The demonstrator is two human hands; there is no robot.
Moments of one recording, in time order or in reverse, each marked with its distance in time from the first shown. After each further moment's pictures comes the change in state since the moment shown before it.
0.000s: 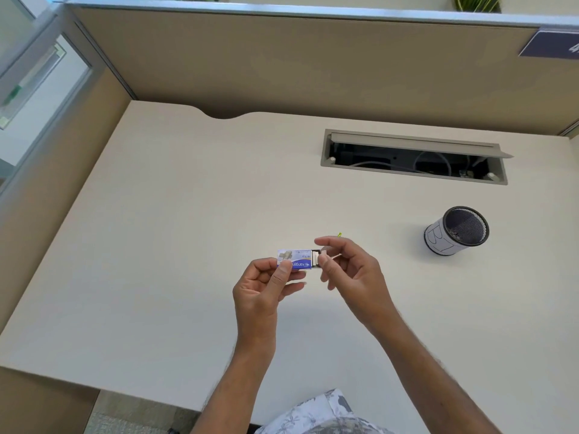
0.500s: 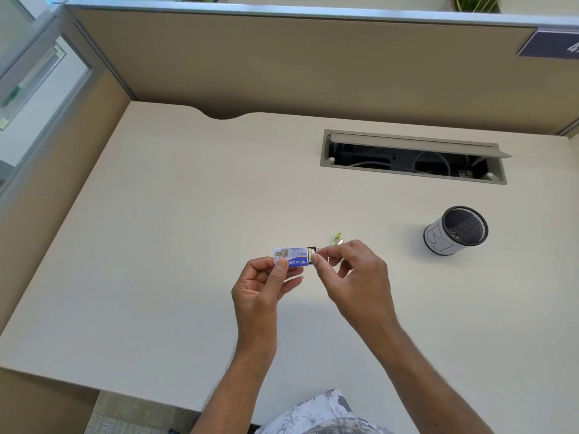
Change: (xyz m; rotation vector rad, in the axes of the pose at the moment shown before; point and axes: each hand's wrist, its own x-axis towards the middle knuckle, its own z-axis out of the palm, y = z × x) left_hand -0.001 0.001 0.003 -0.054 0.032 0.001; right_hand -0.008 -0.015 0.011 -0.534 0.265 -0.141
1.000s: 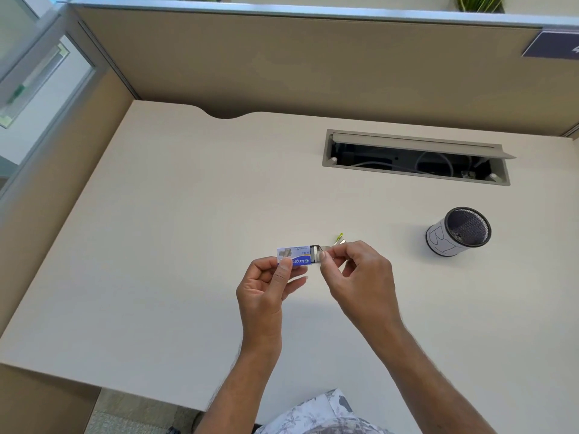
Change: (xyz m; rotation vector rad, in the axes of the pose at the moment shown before) left_hand -0.001 -0.003 0.003 -0.002 0.013 -0.017; right_hand 0.001 -0.005 -0.002 -0.035 0.004 0.047
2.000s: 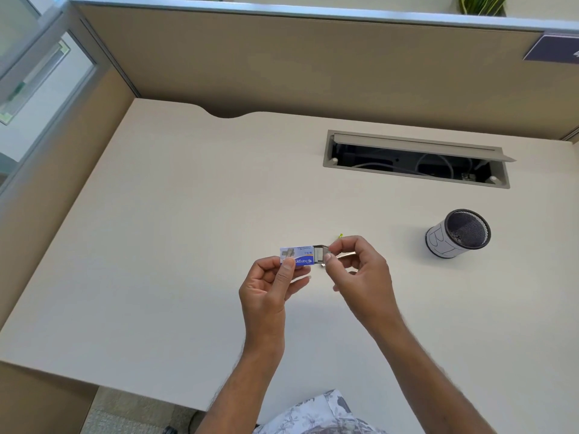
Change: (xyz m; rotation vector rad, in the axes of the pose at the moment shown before) left_hand -0.002 -0.002 0.003 -0.015 0.008 -0.007; right_hand 0.003 0.001 -0.004 0.321 -0.105 0.184
